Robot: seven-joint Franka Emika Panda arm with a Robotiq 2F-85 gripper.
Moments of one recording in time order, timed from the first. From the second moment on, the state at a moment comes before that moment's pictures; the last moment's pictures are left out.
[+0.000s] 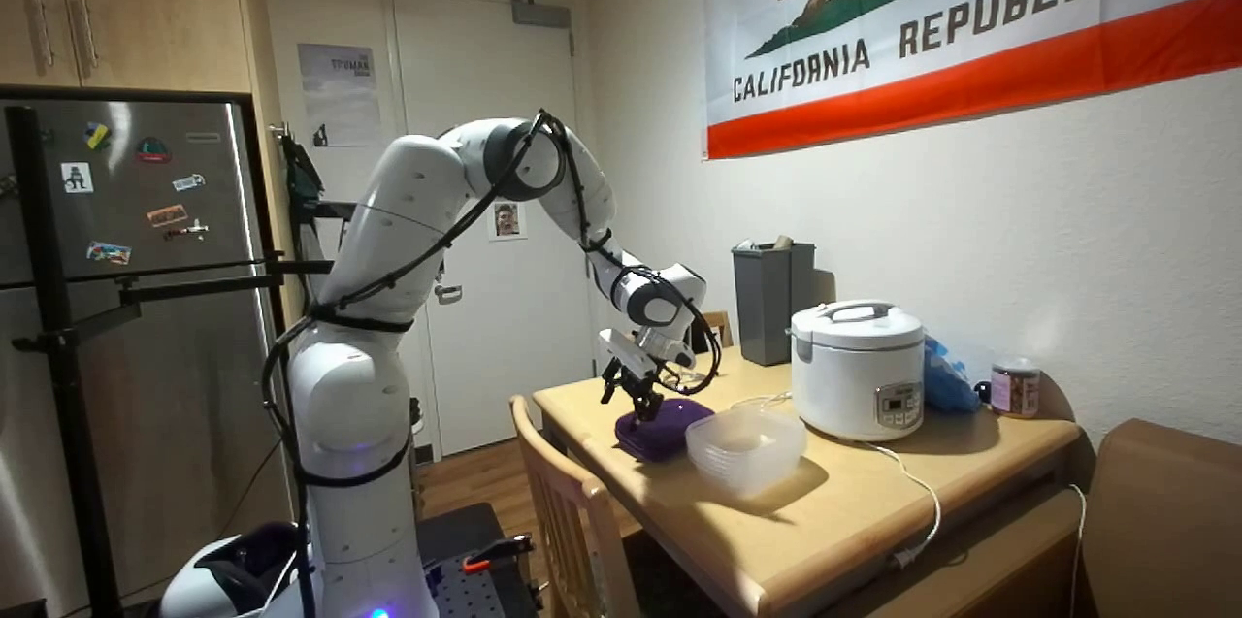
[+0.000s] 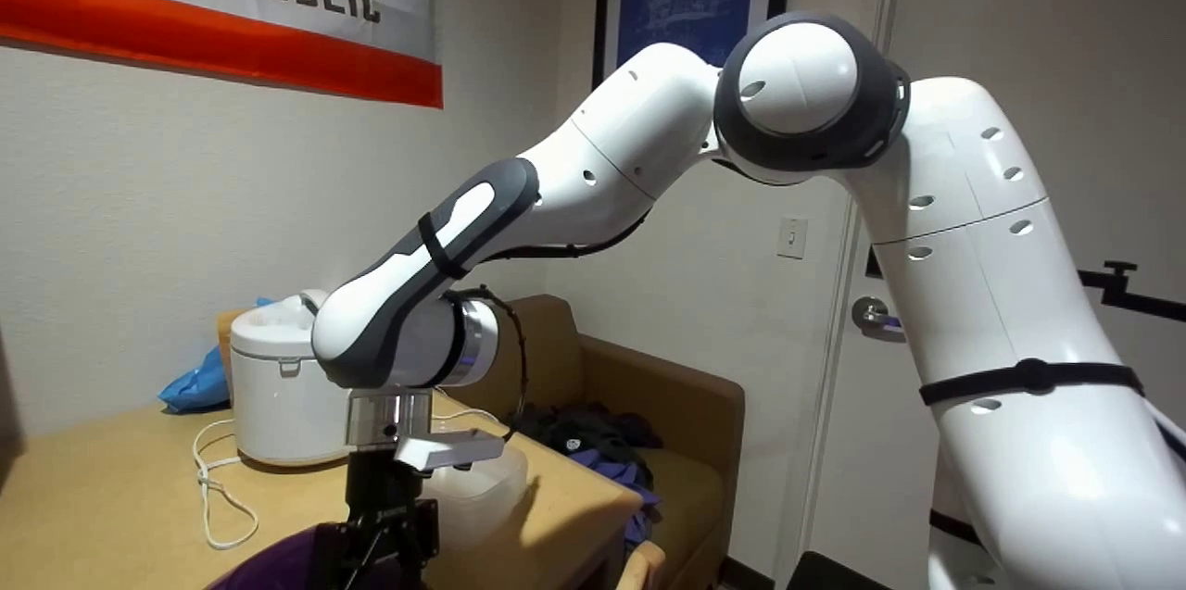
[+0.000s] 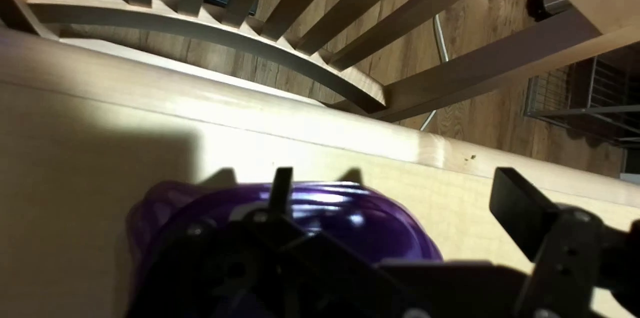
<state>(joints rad) 0.13 0.44 0.19 -2.02 0.40 2.13 -0.23</state>
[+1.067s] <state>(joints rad) 0.08 0.23 0.17 -2.33 0.52 2.43 -0.14</state>
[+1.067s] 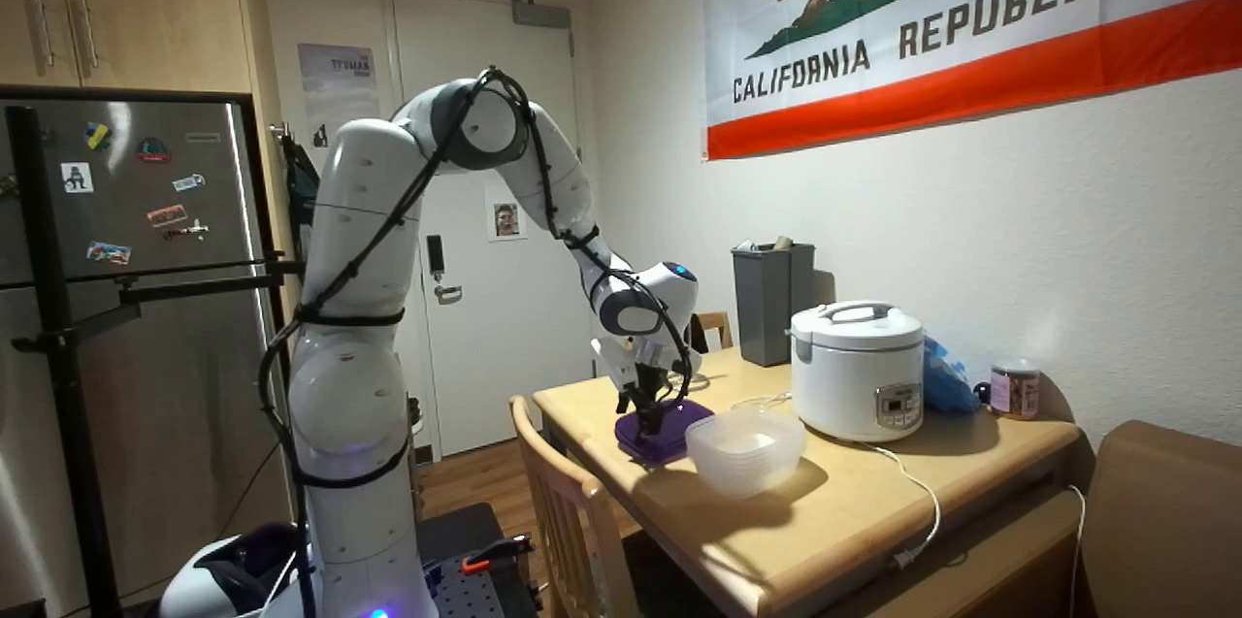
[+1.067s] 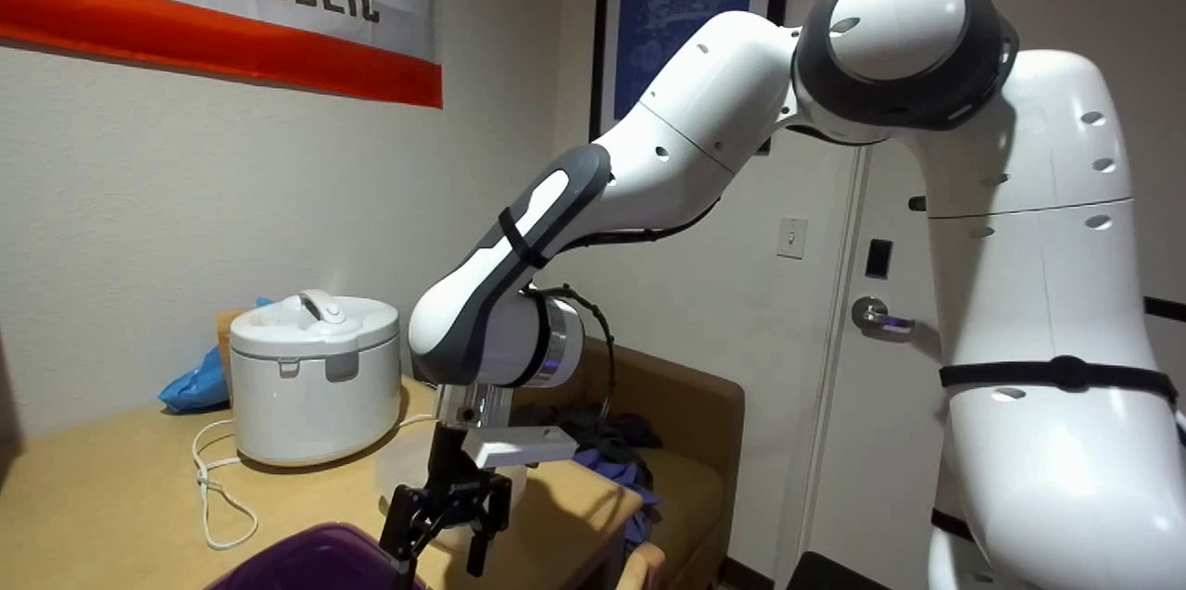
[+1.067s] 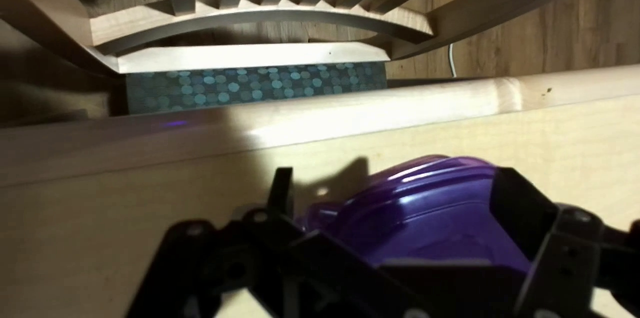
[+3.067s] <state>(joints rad) 0.07 0.43 0.15 -2.10 0.38 2.54 -0.06</state>
